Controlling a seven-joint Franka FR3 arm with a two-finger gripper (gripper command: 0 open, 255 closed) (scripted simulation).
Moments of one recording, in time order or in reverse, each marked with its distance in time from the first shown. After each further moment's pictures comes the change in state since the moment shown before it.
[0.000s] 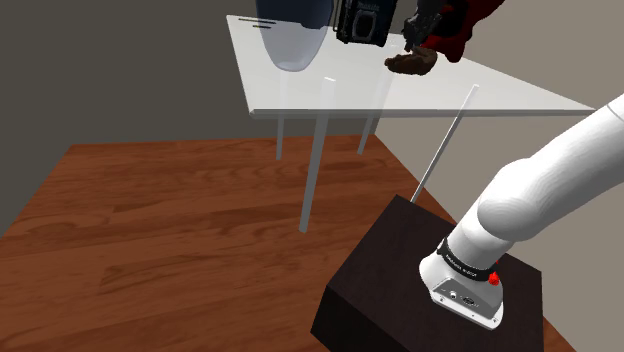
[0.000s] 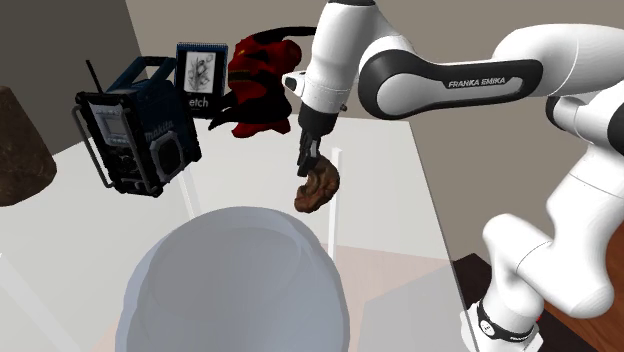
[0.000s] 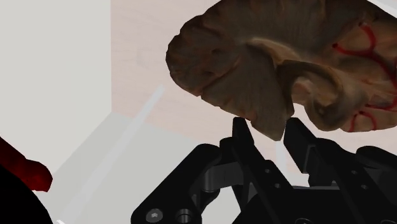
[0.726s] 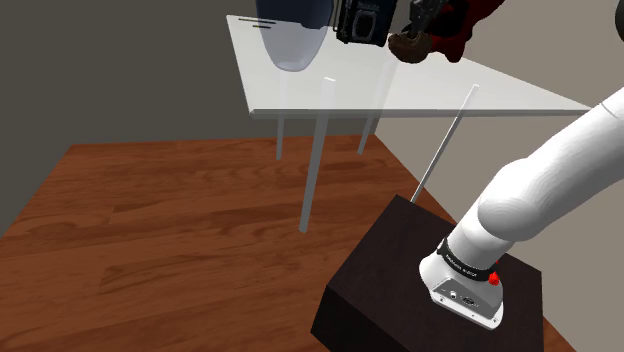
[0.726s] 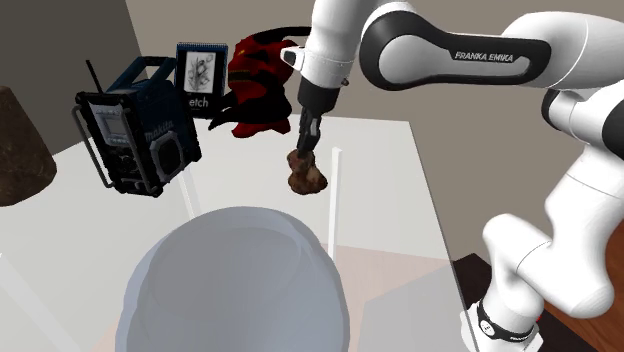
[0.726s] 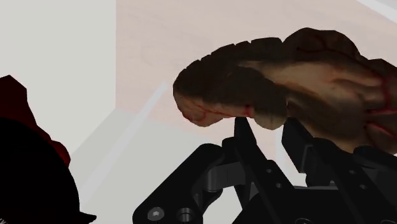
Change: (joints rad) arm 0.007 0.035 0.002 0.152 0.020 -0.117 -0.027
